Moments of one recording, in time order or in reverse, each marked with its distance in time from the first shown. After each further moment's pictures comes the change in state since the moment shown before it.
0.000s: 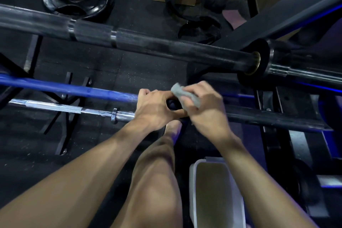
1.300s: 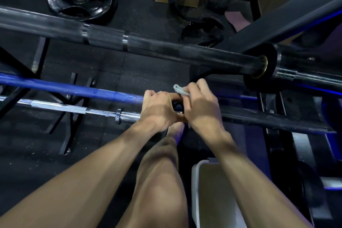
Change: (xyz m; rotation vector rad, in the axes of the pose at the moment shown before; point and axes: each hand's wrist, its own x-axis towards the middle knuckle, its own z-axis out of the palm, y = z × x) left_hand 0.000 0.002 -0.006 -0.063 -0.056 -0.028; right_hand 0.011 -0.003 0.025 -0.240 0.060 0.021
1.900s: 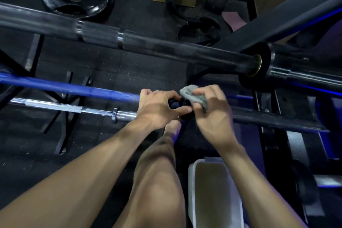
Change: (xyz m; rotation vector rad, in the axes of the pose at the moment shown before) left_hand 0.001 -0.001 0.002 0.058 -0.004 0.007; right_hand -0.026 0.020 -0.035 0.161 0.014 -0.092
